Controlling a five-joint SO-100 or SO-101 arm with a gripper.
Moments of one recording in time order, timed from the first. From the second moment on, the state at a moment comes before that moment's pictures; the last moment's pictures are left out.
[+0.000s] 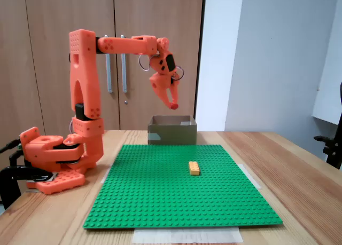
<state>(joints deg) -46.8 85.3 78.4 70.0 7.6</state>
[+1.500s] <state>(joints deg) -47.6 65.1 76.1 61.6 4.6</state>
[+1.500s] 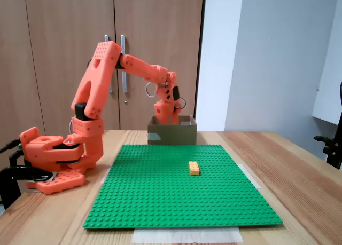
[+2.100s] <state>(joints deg) -42.1 102.3 95.1 51.6 -1.2</state>
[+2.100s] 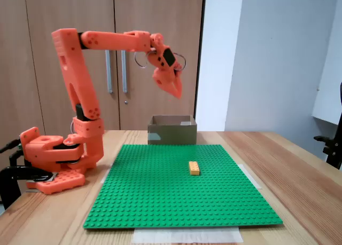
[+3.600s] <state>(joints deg) 1.8 183.8 180.9 35.0 0.0</state>
